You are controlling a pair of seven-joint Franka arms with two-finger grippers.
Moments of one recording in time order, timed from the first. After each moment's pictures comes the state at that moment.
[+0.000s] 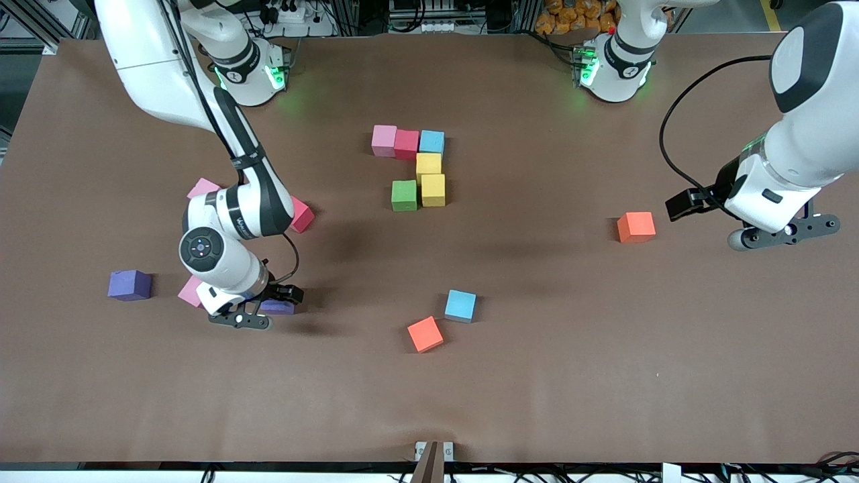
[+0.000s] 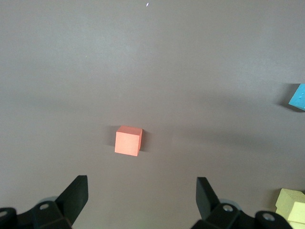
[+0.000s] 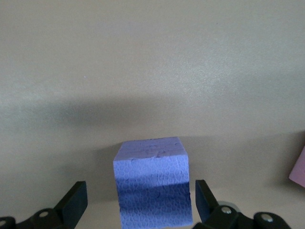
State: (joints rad) left arm -0.11 0.15 -0.06 -1.56 0.03 1.62 -0.34; right arm 0.35 0.62 -0.11 -1.74 0.07 2.37 0.30
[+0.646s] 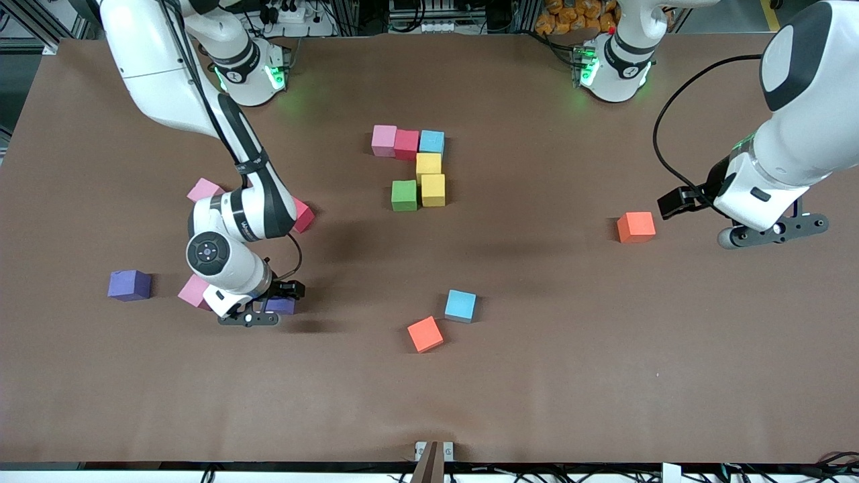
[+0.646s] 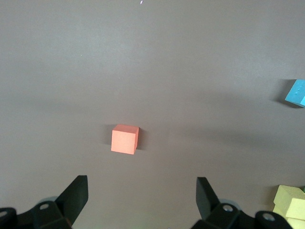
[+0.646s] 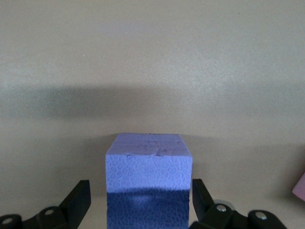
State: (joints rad) left arm -0.12 0.15 -0.06 -1.56 0.02 1.61 -0.35; right arm 0.35 0.64 -0.11 -1.75 0.06 2.37 0.17
